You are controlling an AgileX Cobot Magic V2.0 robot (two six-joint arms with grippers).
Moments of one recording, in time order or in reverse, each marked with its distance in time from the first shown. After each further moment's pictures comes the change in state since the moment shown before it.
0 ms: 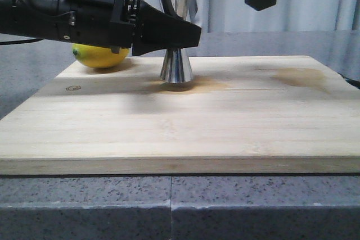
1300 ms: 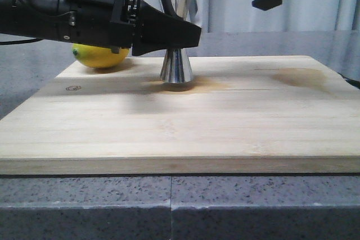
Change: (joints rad) left arm 0.000 0.000 0.000 0.000 0.000 0.000; right arm 0.008 0.019 -0.035 -0.158 0.025 0.000
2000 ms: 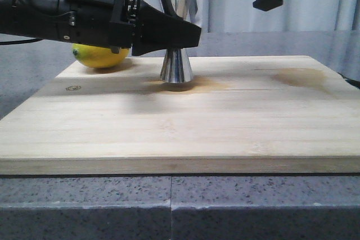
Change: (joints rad) left arm 0.000 0.000 0.000 0.000 0.000 0.000; right arm 0.001 0.000 0.000 -0.008 0.000 -0.002
